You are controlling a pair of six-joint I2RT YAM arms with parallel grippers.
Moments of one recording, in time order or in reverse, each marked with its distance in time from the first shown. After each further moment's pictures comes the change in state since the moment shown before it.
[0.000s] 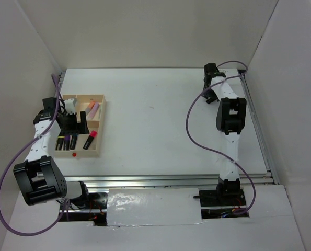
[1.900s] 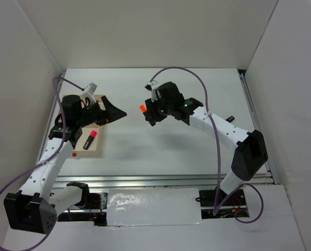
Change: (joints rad) left arm -0.370 -0.309 -0.105 0.485 0.392 -0.758; right arm 0.625 -0.853 -0.760 0.344 -0.660 -0.198
